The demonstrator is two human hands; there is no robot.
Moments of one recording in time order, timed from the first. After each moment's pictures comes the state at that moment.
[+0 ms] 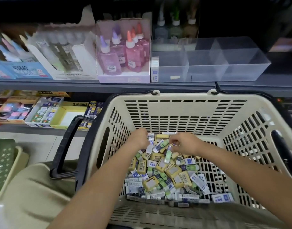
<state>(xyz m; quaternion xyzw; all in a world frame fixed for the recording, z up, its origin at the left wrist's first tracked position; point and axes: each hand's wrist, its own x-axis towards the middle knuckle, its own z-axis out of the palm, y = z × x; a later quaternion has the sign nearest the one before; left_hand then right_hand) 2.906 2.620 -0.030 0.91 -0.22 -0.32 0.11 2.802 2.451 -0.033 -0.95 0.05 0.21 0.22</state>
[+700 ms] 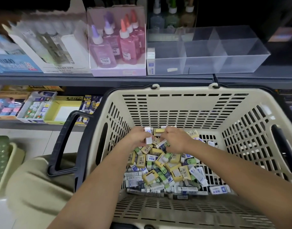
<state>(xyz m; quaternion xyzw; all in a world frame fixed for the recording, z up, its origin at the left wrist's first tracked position) 2.901 2.619 -0.047 0.75 0.04 -0.47 0.46 2.809 2.475 -0.050 -0.96 0.01 0.24 0.11</state>
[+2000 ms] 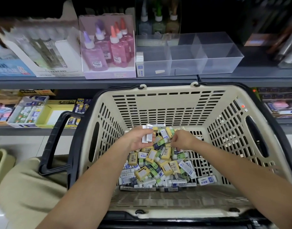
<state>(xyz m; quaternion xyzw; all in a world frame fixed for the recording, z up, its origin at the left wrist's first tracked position) 2.875 2.610 -0.022 0.63 0.08 -0.54 0.56 2.769 2.444 -0.037 -0.88 0.27 0.25 0.30</state>
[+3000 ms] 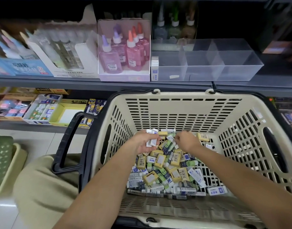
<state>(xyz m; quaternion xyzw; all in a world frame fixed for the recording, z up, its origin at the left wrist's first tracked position) 2.886 2.622 -0.027 0.65 0.10 -0.52 0.55 2.798 2.454 -0.062 -0.93 0.24 0.20 0.19</state>
